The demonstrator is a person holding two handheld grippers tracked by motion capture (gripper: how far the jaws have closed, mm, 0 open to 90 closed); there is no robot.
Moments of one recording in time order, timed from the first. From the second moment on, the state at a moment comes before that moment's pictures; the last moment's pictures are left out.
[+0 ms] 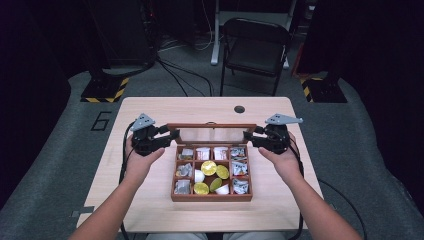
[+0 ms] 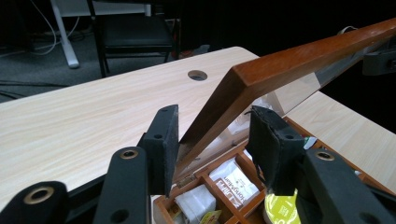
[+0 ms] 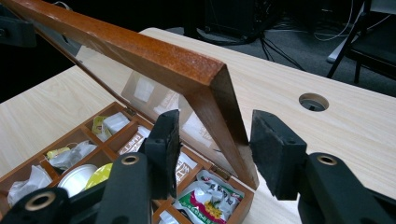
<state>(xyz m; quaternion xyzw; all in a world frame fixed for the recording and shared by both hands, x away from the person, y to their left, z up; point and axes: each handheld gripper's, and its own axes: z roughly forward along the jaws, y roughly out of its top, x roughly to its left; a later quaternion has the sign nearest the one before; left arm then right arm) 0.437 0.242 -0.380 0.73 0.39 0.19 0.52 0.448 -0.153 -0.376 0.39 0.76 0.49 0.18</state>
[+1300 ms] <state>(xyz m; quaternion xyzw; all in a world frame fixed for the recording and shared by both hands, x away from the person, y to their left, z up) 0.461 0.234 -0.411 0.73 0.40 0.19 0.51 0.473 -0.144 -0.414 0.40 0.76 0.47 0.20</state>
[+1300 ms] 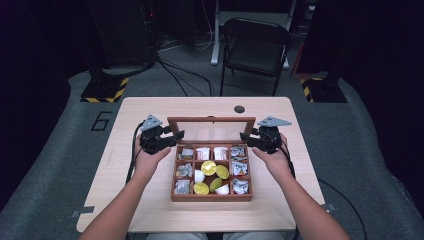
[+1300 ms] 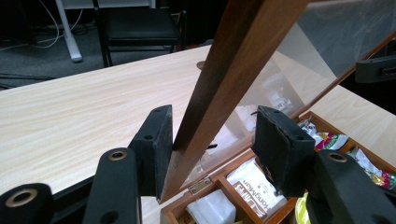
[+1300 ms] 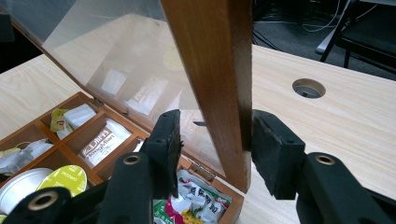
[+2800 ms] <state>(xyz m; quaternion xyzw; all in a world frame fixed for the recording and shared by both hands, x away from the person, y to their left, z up) 0.478 0.231 -0.457 0.73 0.44 0.19 0.49 0.486 -0.142 -0.431 0.41 0.76 0.46 0.19</state>
